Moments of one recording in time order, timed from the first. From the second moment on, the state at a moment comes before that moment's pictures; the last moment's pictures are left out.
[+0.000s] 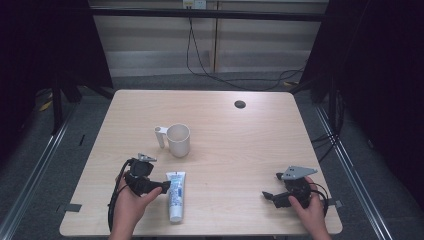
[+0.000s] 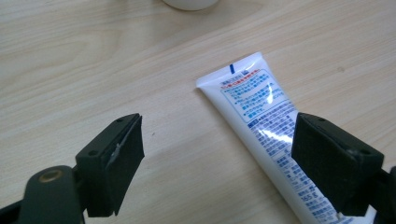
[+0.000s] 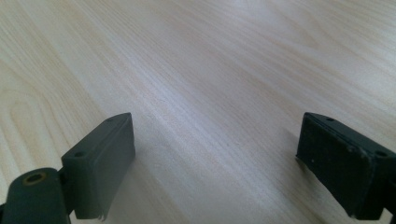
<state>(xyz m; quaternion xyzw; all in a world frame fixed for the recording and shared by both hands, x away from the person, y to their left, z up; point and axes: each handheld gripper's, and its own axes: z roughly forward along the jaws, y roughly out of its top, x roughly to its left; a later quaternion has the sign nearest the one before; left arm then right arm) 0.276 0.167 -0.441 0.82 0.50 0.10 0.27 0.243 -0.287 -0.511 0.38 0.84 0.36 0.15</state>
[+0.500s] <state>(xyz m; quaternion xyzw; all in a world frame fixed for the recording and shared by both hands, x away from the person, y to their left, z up) 0.279 0.141 -0.451 0.82 0.50 0.07 0.26 0.243 -0.287 -0.511 0.38 0.84 0.36 0.15</state>
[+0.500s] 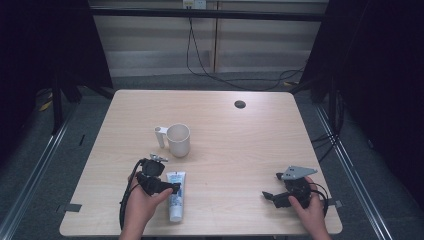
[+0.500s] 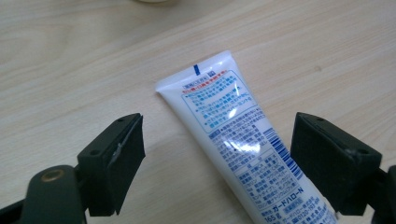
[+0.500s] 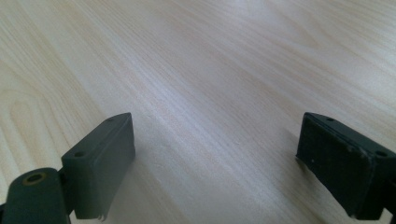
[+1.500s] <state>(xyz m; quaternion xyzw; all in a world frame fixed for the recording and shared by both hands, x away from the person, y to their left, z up) 0.279 0.126 -0.465 0.82 0.52 0.05 0.25 0.243 -0.287 -0.511 0.38 0.84 0.36 0.15</state>
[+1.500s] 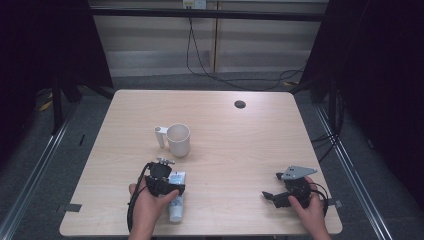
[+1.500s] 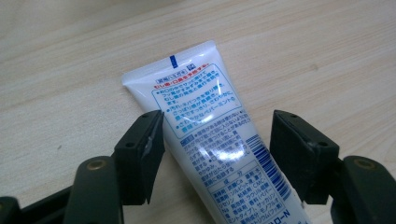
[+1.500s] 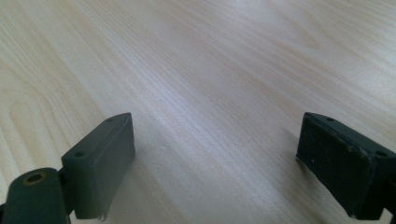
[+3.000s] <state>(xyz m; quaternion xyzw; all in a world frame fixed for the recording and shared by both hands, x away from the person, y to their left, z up) 0.284 0.109 -0.460 0.81 0.55 0.03 0.19 0.244 -0.287 -0.511 0.37 0.84 0.36 0.14</state>
